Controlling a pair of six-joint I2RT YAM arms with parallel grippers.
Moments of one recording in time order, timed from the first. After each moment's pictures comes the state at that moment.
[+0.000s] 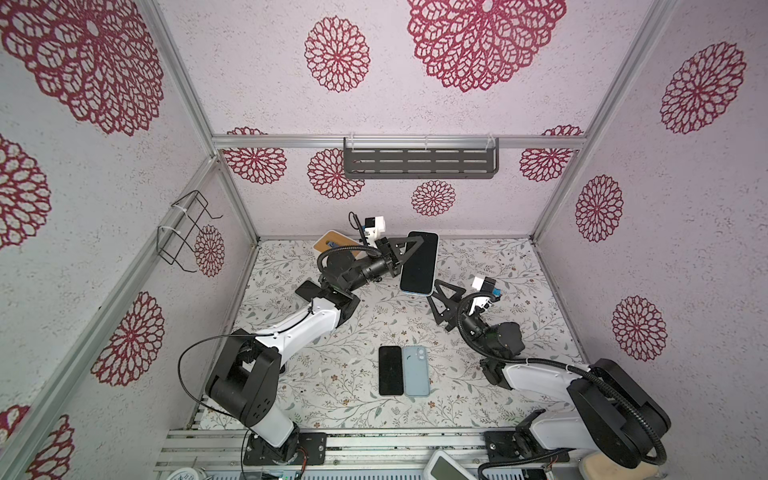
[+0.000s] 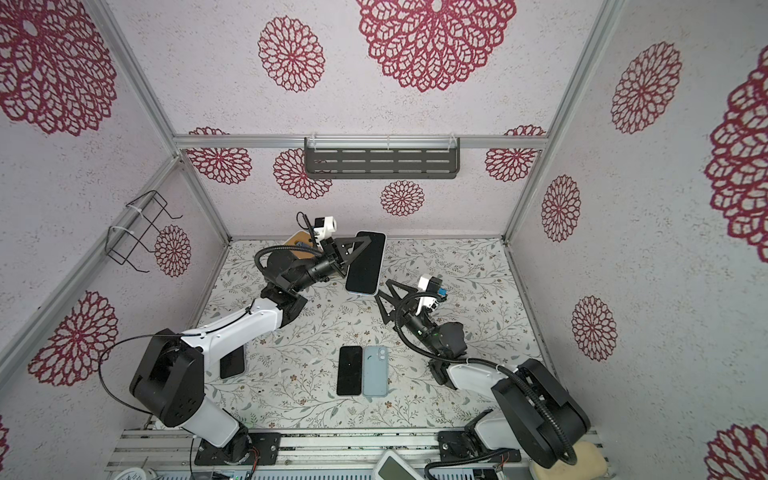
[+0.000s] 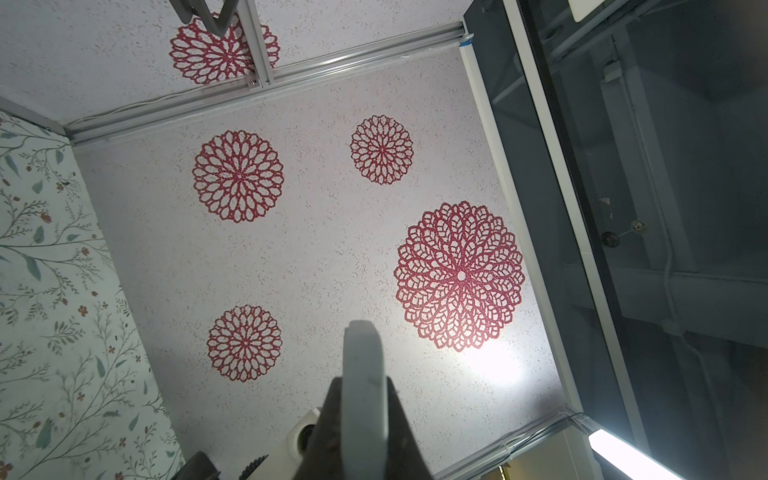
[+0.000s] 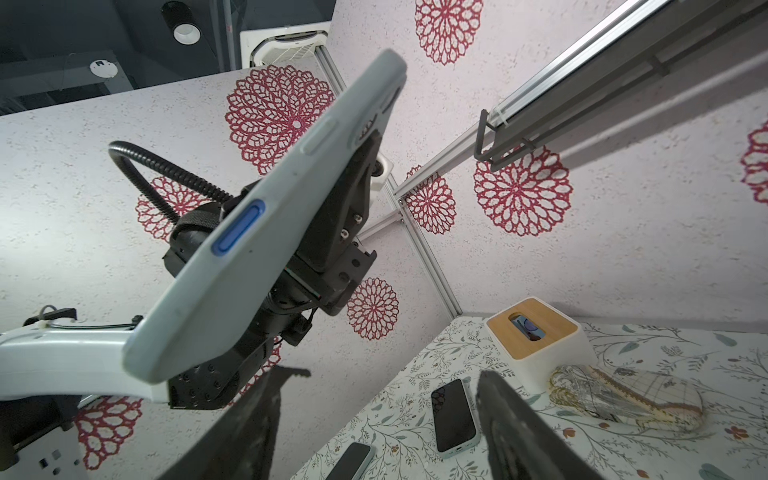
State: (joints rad) left arm -0.55 1.62 1.12 0.88 0.56 -1.54; right arm 0.61 1.34 0.39 1.41 -0.26 0.70
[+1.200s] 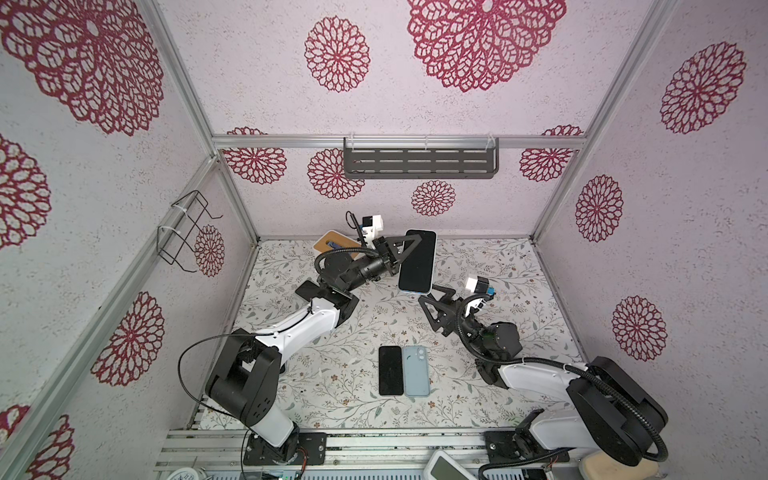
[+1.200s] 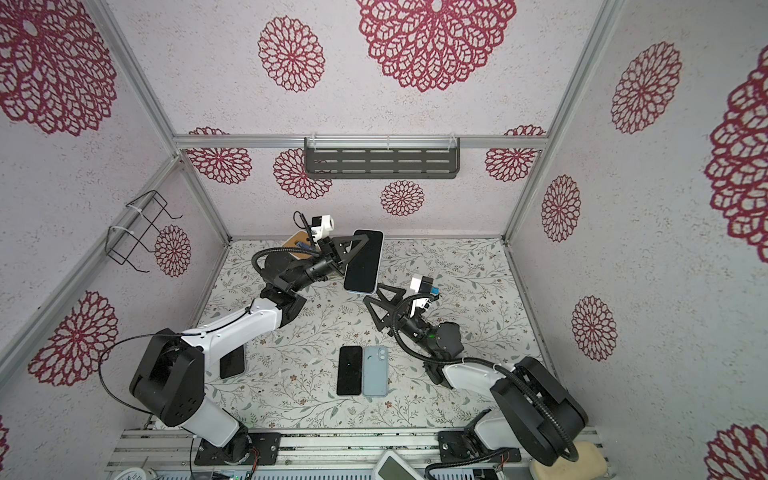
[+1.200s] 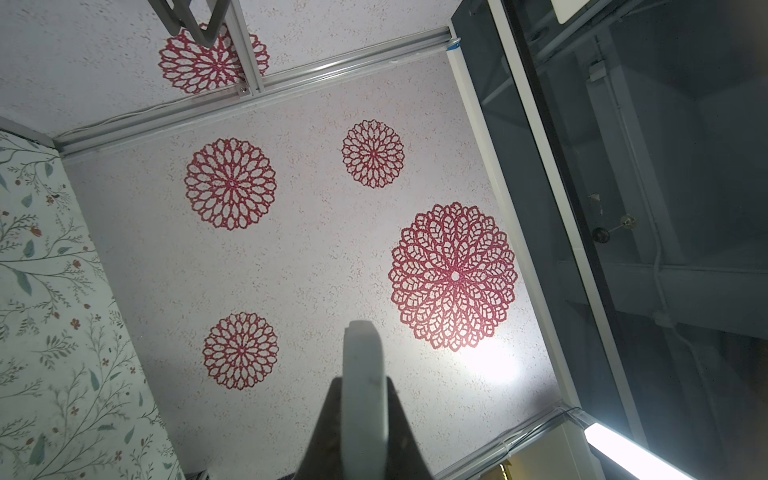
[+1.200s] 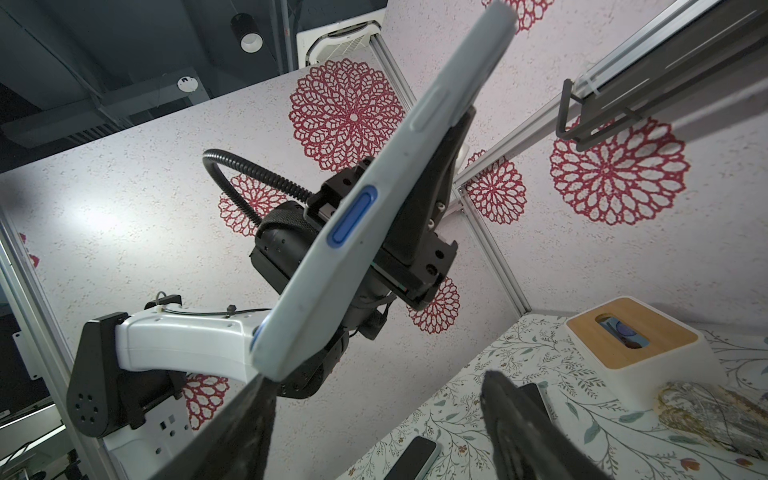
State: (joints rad) left arm -0.54 1.62 1.11 0.92 0.56 -1.54; right arm 0.67 1.35 0.43 1.45 -0.34 0.79
